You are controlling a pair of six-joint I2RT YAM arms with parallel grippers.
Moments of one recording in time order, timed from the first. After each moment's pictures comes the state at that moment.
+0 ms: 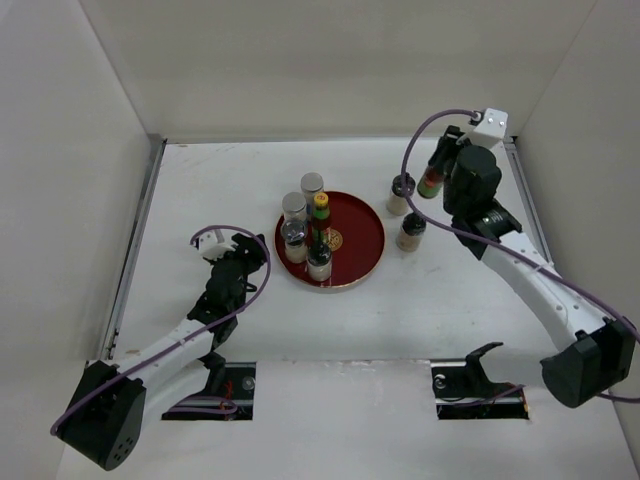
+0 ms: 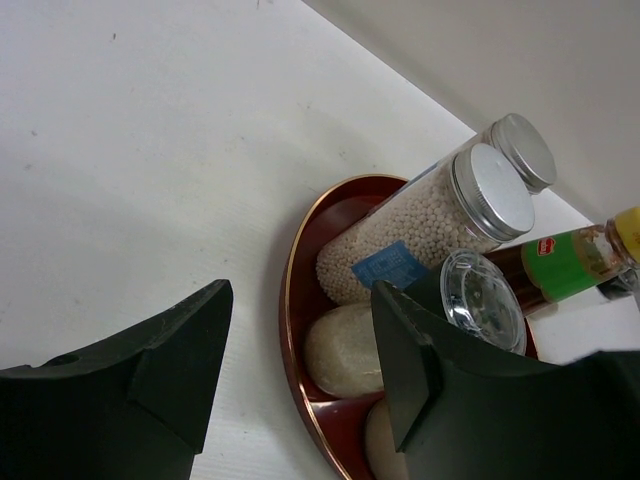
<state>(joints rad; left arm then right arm) -0.49 0.89 0.18 0.57 -0.53 -0.69 0.38 1.24 1.12 0.10 0.61 0.18</state>
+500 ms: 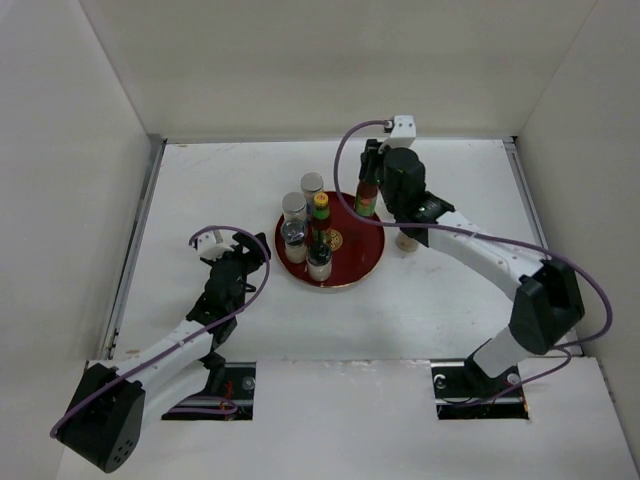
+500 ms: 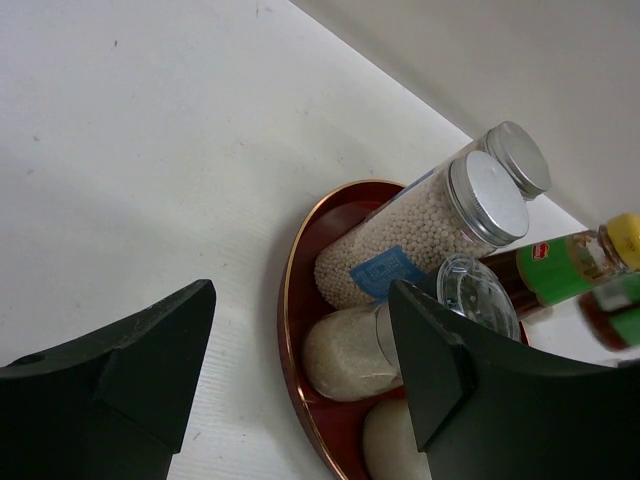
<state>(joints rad) -0.48 0.88 0.18 0.57 -0.53 -0.69 0.62 1.51 1.26 0.19 0.48 0.20</state>
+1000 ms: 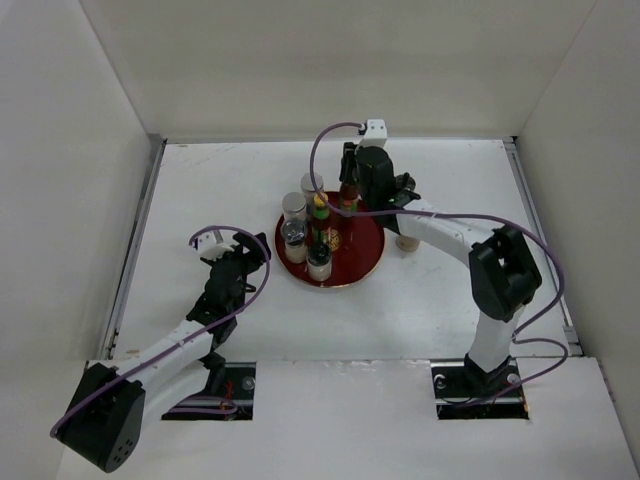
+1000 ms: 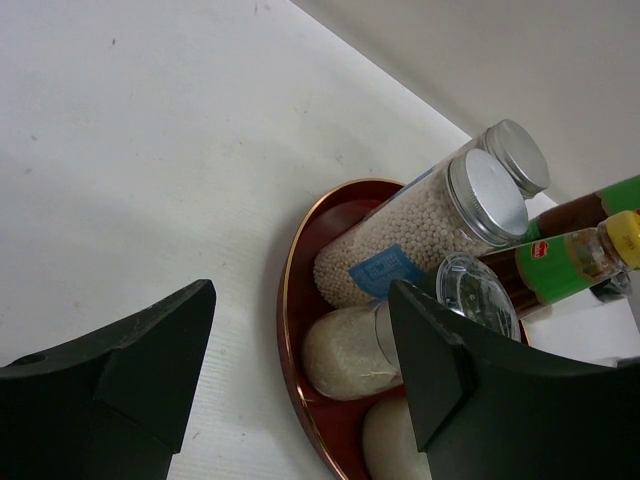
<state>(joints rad) -0.48 0.88 0.18 0.57 -0.52 -0.69 0.63 1.81 1.37 0.25 0.44 0.24</state>
